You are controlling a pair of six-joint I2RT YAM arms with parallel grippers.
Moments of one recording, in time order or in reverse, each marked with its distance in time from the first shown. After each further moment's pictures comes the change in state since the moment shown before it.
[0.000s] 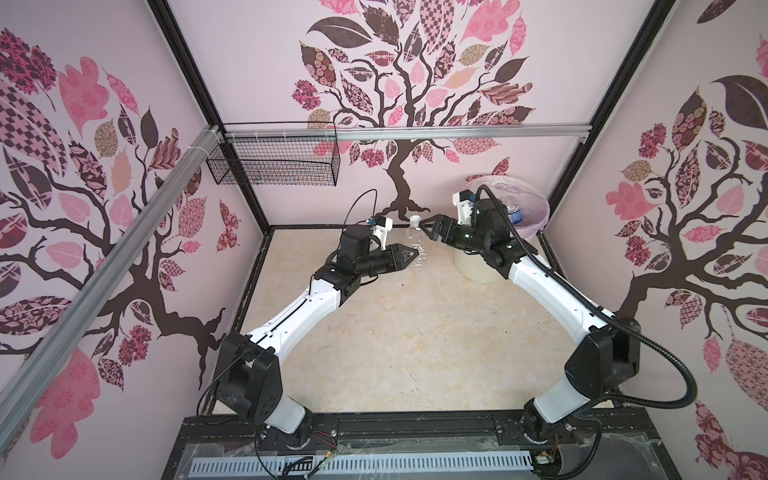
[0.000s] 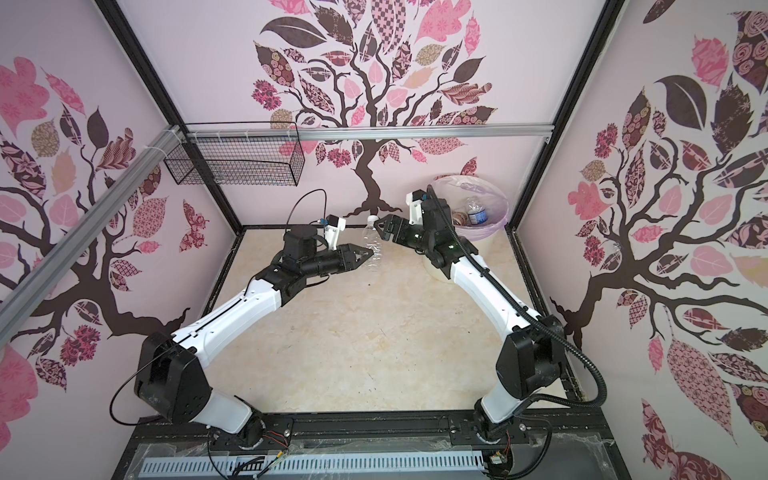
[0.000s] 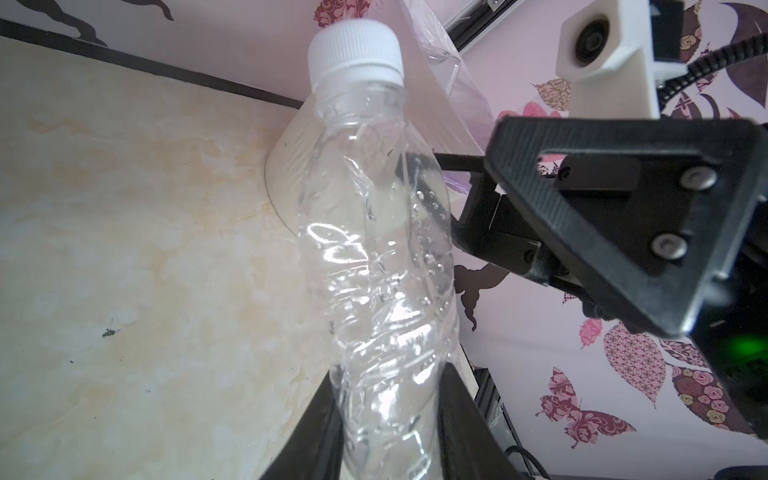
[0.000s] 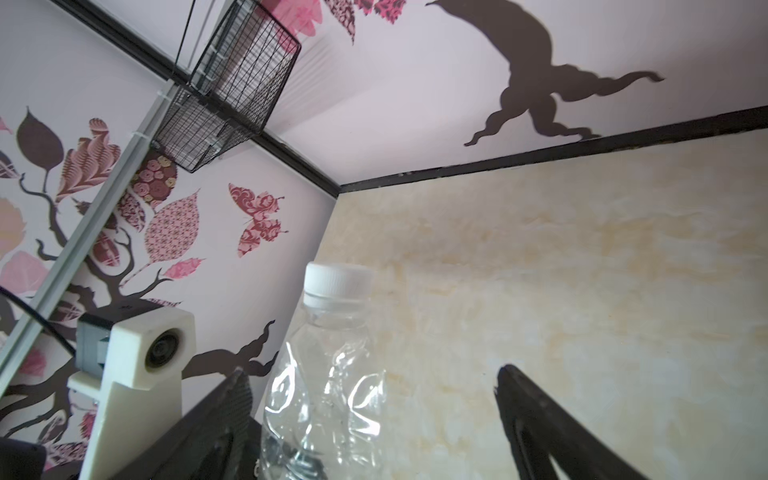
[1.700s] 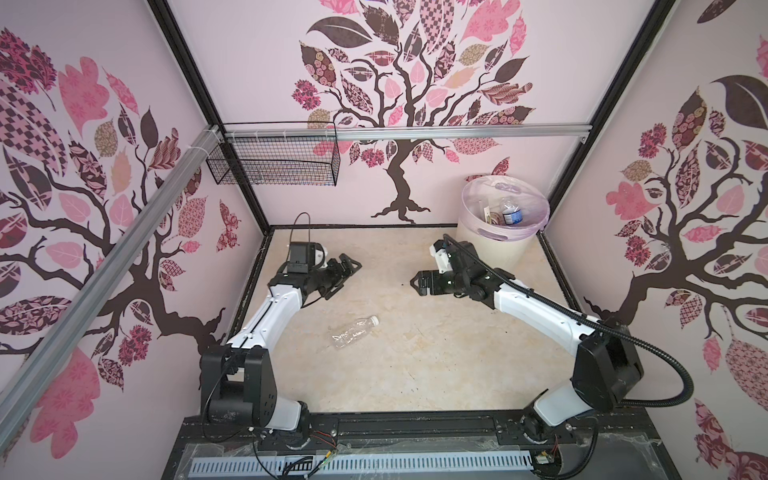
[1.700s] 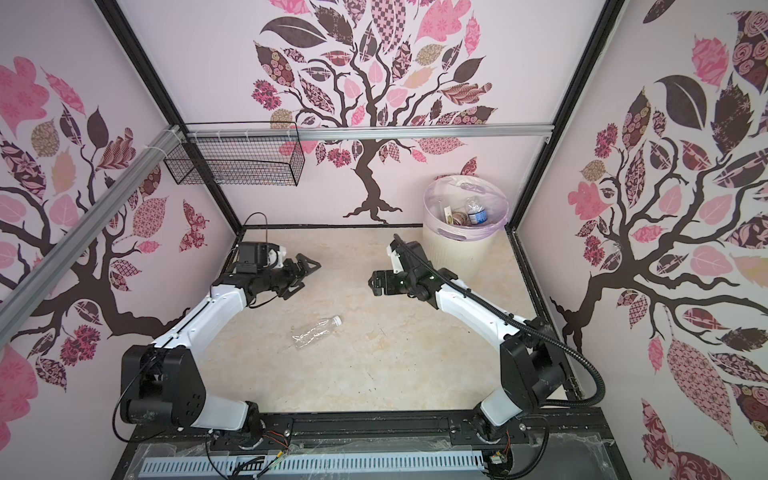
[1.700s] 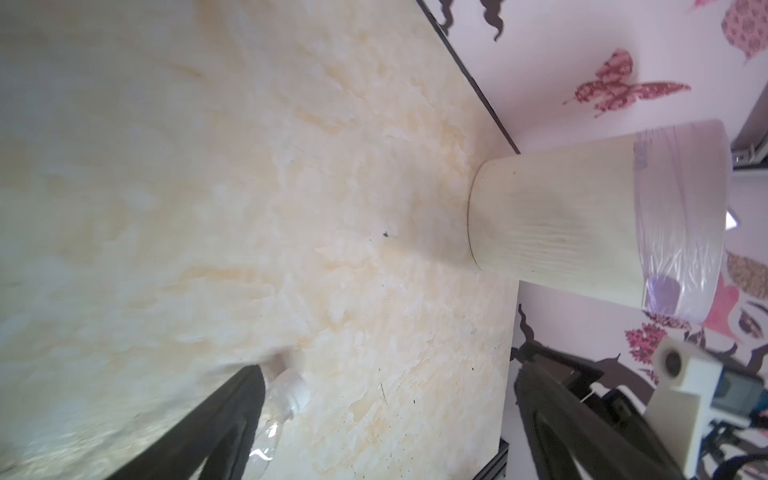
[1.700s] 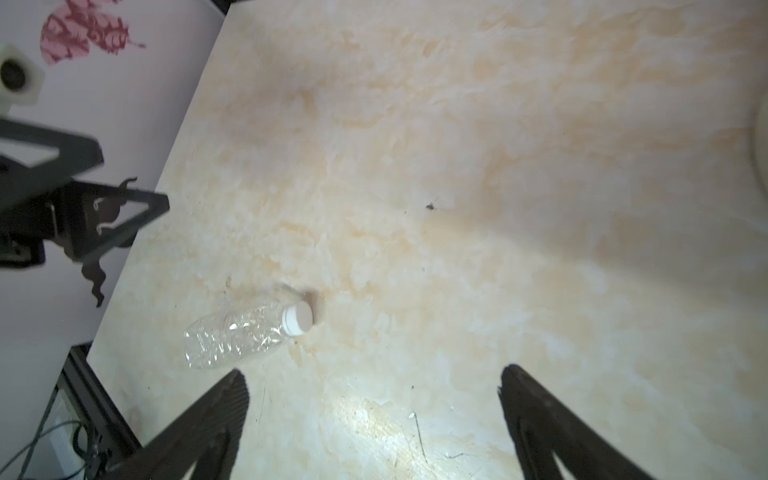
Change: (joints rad) left arm 0.480 -0.076 -0.187 -0.387 0.039 -0.051; right arm 0.209 -0.076 -0.337 -0.138 0.221 -0.263
